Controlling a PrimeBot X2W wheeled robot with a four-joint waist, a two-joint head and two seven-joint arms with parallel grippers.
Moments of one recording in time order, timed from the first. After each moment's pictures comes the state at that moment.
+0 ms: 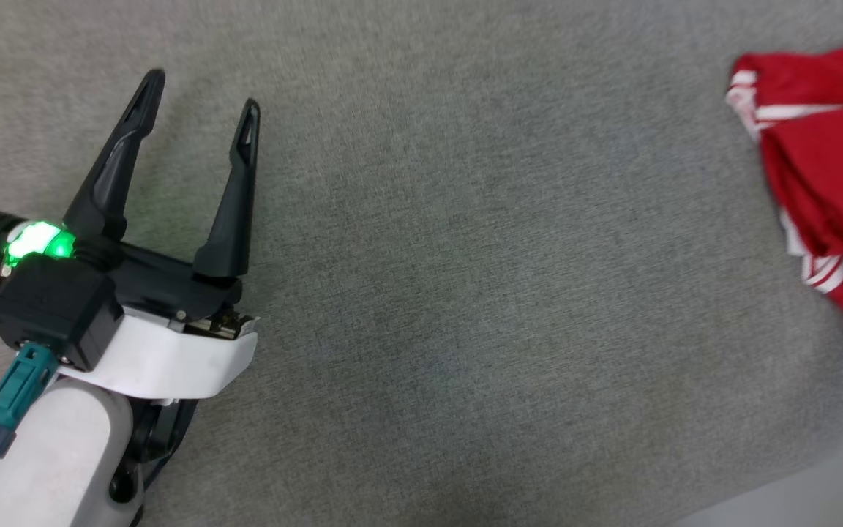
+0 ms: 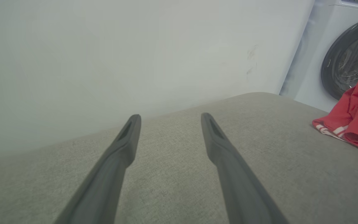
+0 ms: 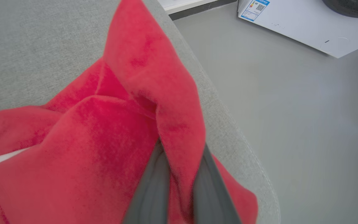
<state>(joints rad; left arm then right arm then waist) -0.41 0.56 -0.37 -0.34 -0.38 0.18 -0.13 -0.72 -0.36 -0.39 0.40 0.23 0.13 0.59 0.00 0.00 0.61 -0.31</state>
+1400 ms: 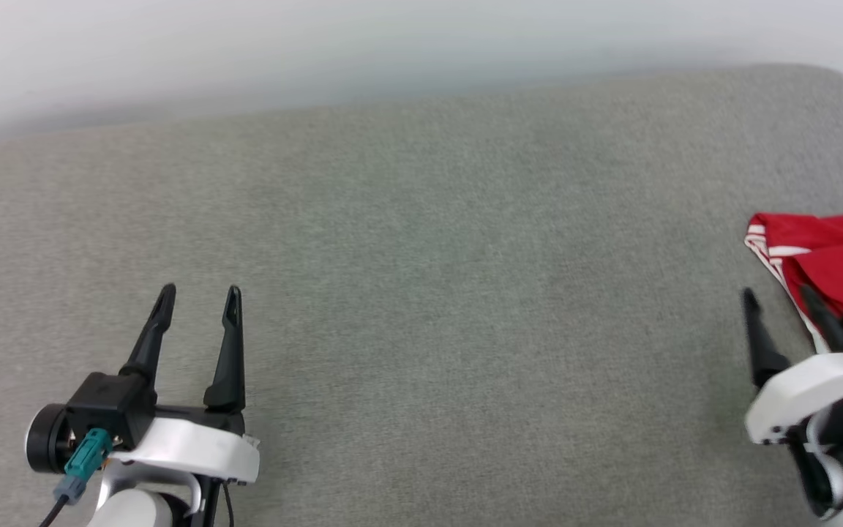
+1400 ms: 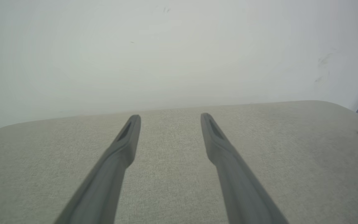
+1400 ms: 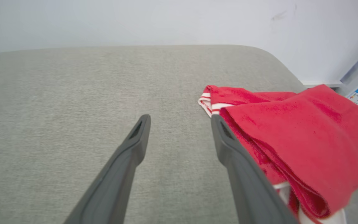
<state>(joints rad) -0.12 0.43 -0.34 -0.05 -0.49 0.24 -0.26 -0.24 -0.21 -0.12 0.35 0.14 0.13 0.00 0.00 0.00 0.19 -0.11</state>
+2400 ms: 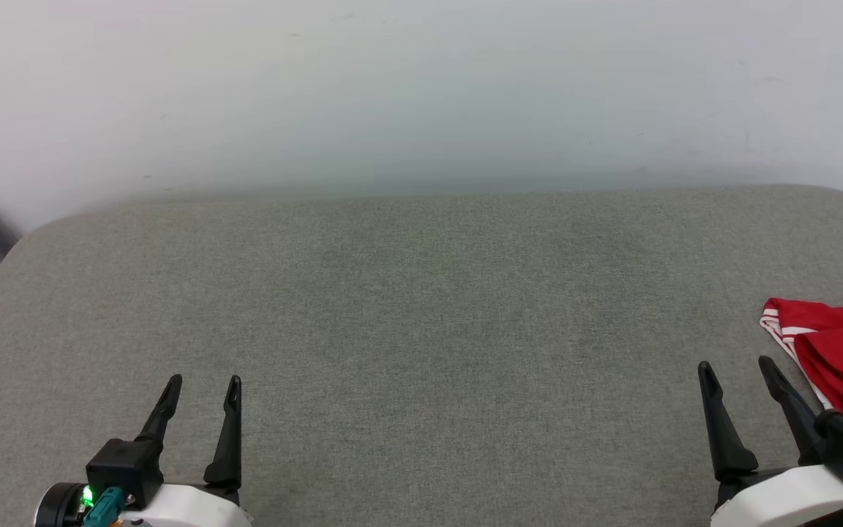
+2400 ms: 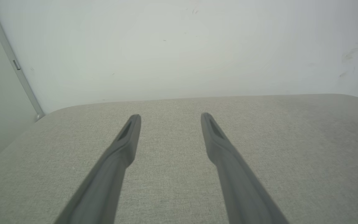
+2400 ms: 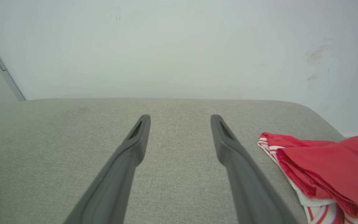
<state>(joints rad) 0.02 0.40 -0.31 0.07 -0.46 0.18 -0.26 0.13 -0.05 -0.06 -0.16 0.11 0.13 0.05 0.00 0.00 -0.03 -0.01</state>
